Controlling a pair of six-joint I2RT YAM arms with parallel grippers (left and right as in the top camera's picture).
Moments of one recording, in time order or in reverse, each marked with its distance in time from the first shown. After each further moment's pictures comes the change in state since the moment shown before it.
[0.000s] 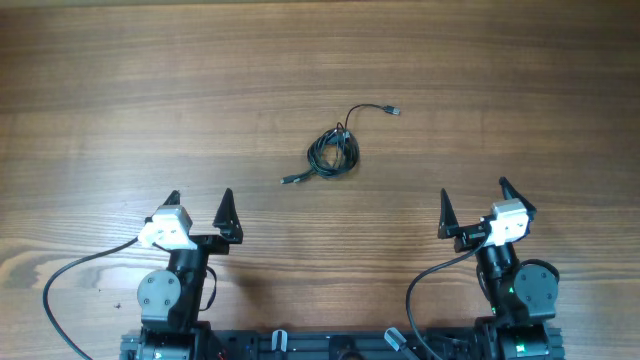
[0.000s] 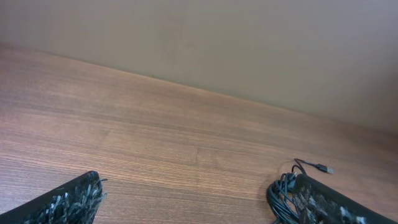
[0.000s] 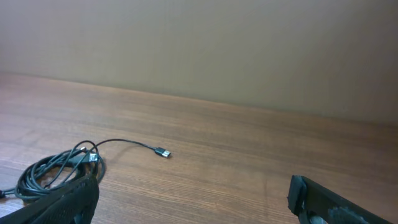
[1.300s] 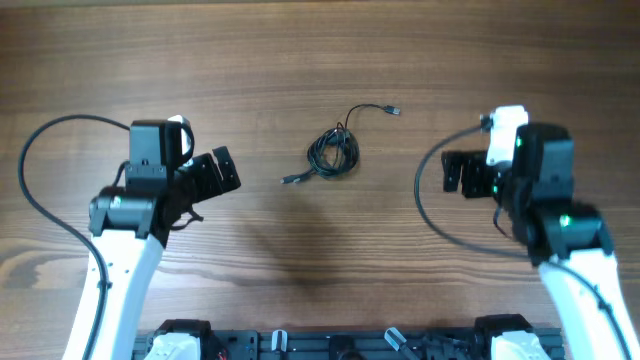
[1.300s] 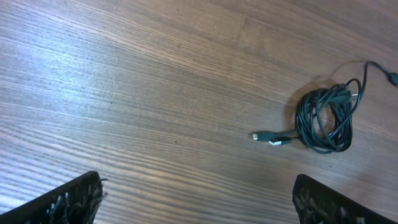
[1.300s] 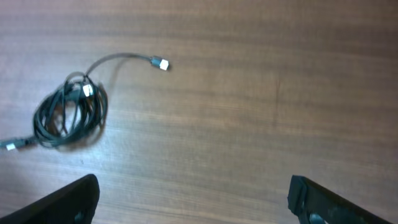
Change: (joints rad) left arm 0.000 1.131 0.966 -0.799 0.024 -0.108; right arm 0.000 1.005 0.904 -0.701 0.027 0.103
